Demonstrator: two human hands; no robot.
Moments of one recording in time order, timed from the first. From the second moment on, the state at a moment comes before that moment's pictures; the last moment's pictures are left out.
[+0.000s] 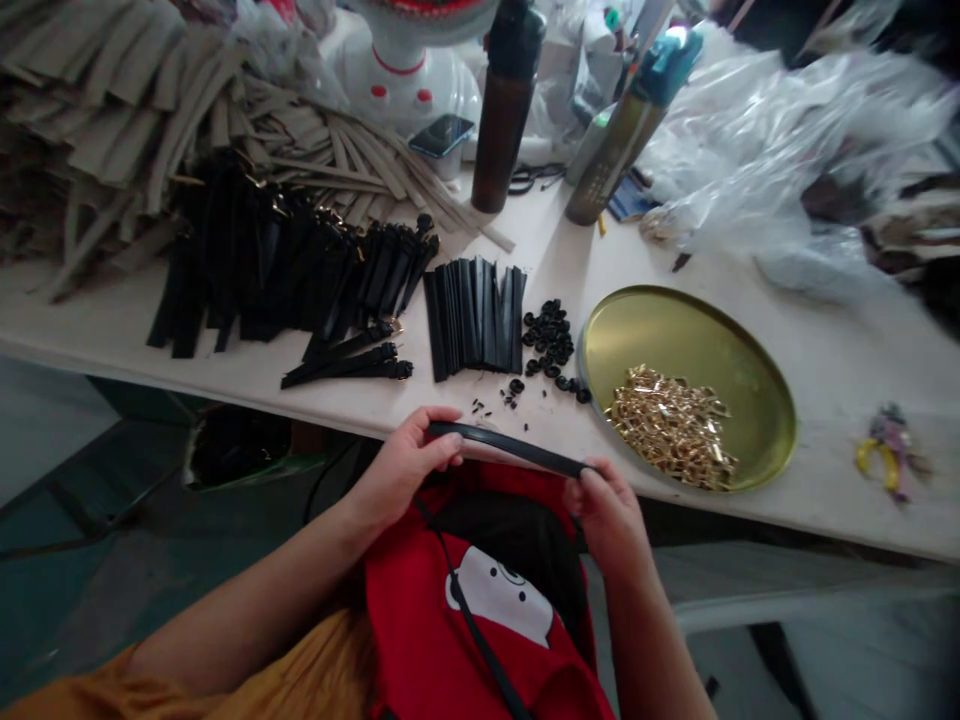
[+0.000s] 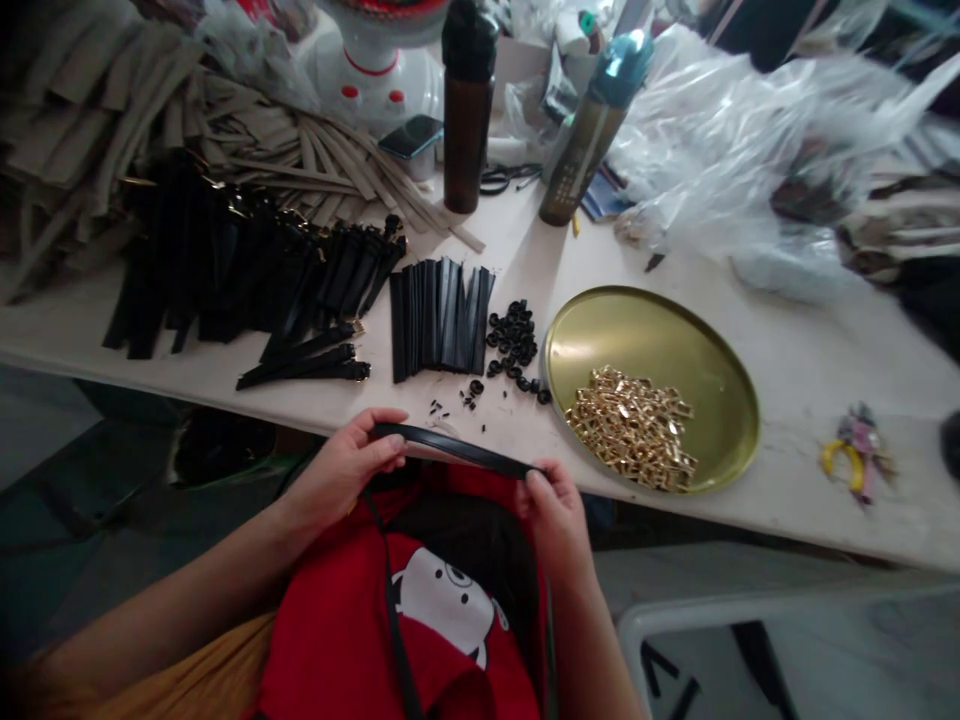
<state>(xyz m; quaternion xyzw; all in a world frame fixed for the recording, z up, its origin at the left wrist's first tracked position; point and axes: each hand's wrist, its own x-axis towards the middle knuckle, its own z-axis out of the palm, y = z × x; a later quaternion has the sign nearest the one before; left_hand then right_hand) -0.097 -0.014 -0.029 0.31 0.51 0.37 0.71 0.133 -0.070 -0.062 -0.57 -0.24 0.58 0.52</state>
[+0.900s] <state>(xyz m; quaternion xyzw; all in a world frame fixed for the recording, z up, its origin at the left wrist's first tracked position) -0.076 -0.017 -0.013 0.51 0.44 0.30 0.68 0.185 -0.004 -0.043 -0.70 -0.66 0.13 0.25</state>
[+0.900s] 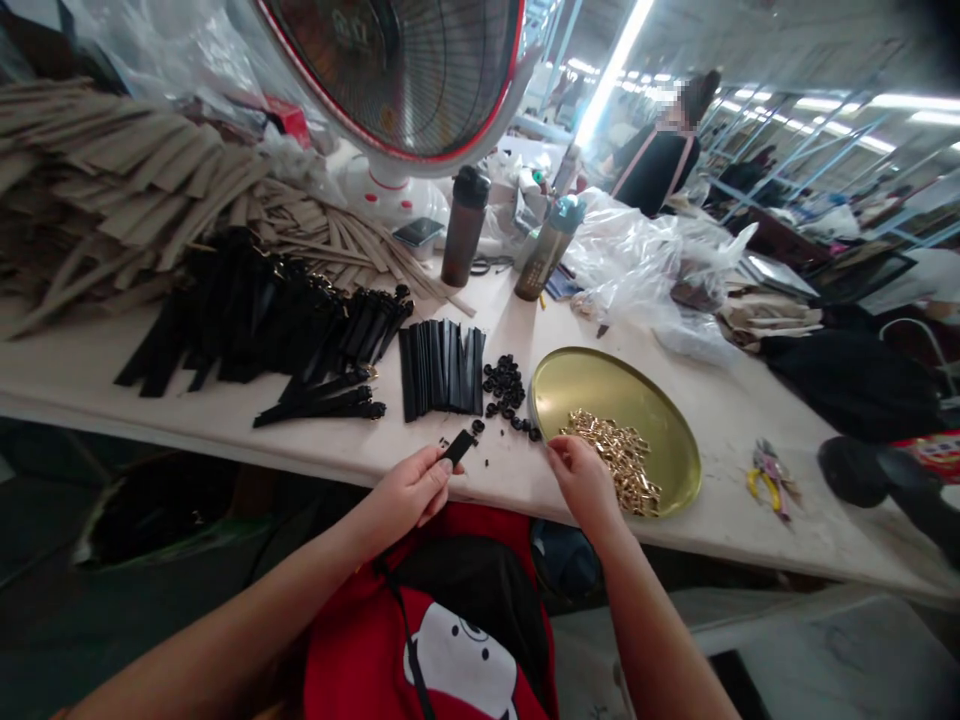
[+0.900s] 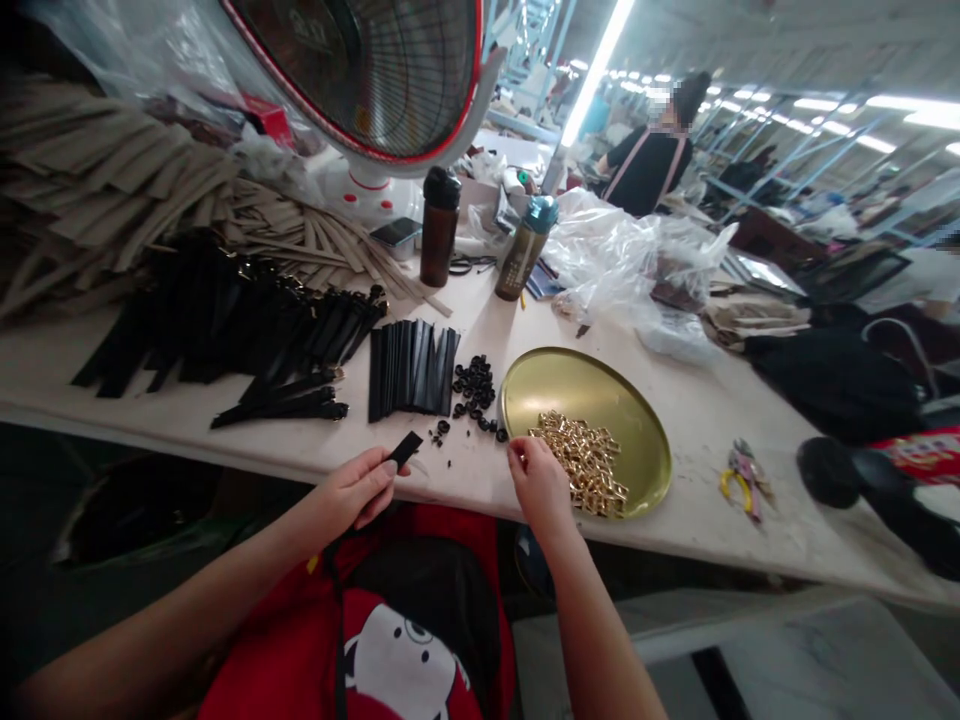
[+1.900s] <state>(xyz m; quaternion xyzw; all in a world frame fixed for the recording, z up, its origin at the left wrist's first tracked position) -0.070 -0.006 0.000 0.73 0.45 0.20 0.47 0.106 -0.021 -0.031 -0.56 -0.37 0.57 0.47</state>
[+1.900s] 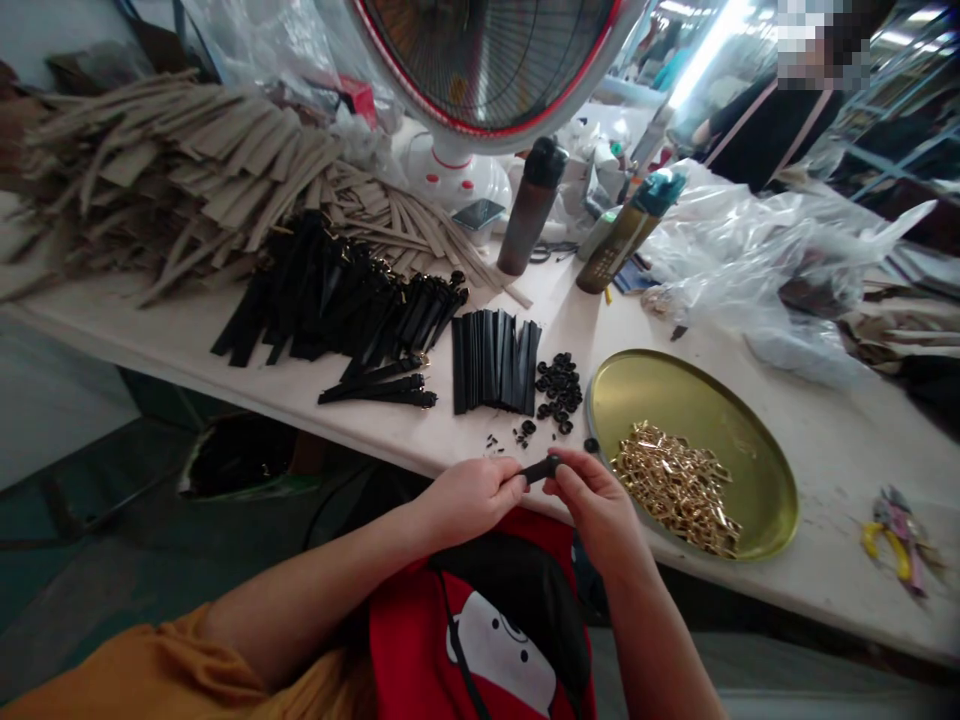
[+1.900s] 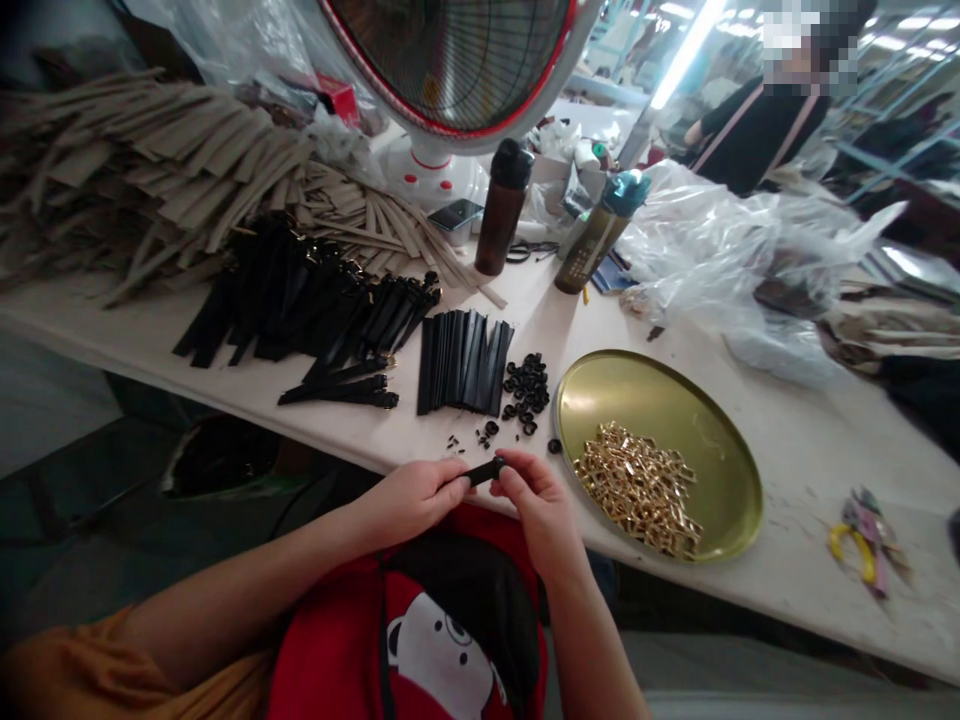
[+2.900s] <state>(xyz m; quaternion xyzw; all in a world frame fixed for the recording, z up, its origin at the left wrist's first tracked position) -0.067 0.004 -0.037 0.55 0.48 0.23 0.64 0.258 0.060 -0.047 -0.78 -0.62 0.04 0.08</state>
